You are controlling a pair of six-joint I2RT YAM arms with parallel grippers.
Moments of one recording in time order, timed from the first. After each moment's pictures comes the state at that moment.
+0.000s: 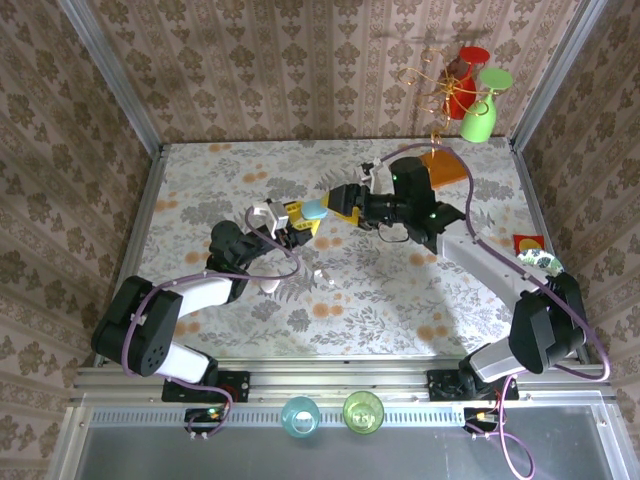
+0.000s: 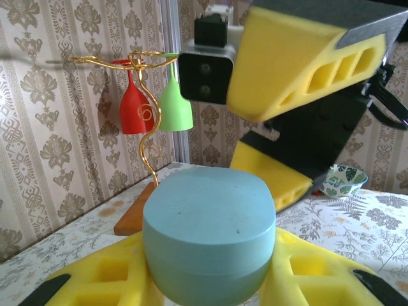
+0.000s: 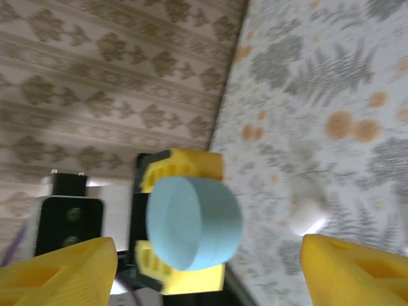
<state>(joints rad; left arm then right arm) -0.48 1.44 0.52 1.14 0.69 -0.08 0.47 1.47 1.12 -0.02 -0.72 0.94</state>
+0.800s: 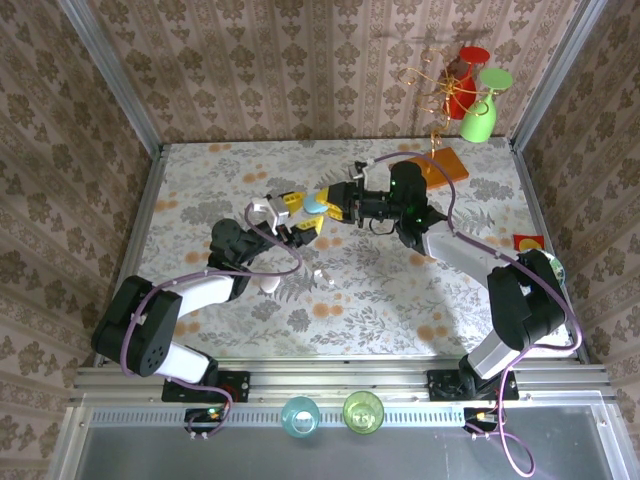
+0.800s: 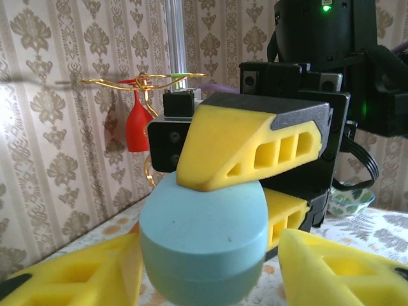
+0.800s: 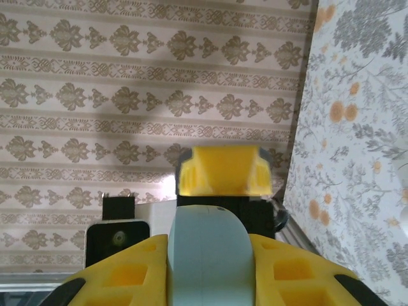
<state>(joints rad) -0.50 1.44 0.55 1.15 0.66 -0.08 0.43 1.60 1.05 0.46 -0.89 1.36</state>
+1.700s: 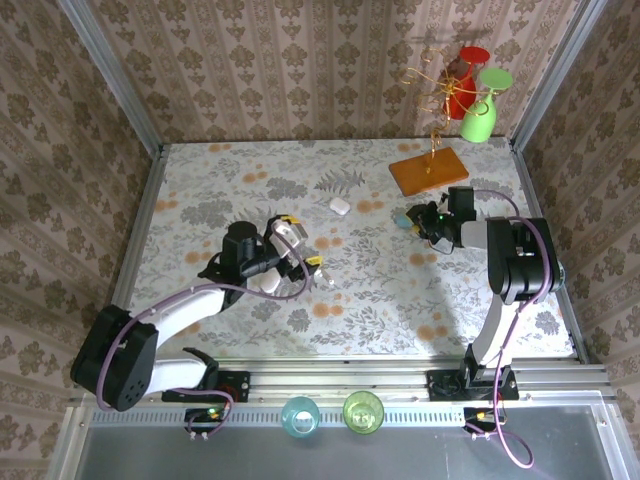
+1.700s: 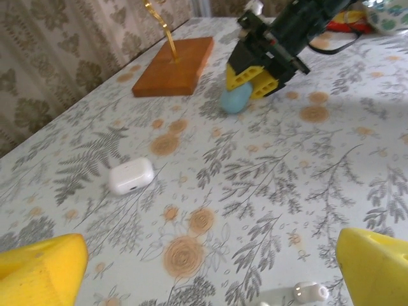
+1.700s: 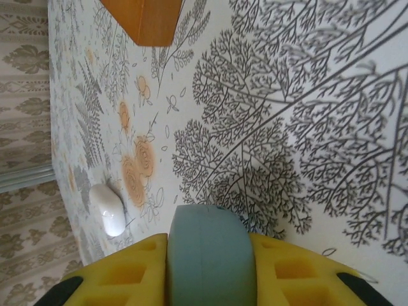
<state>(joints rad) -0.56 1.25 0.53 0.37 0.42 0.35 -0.04 1.89 0.92 0.19 -0.52 0.95</state>
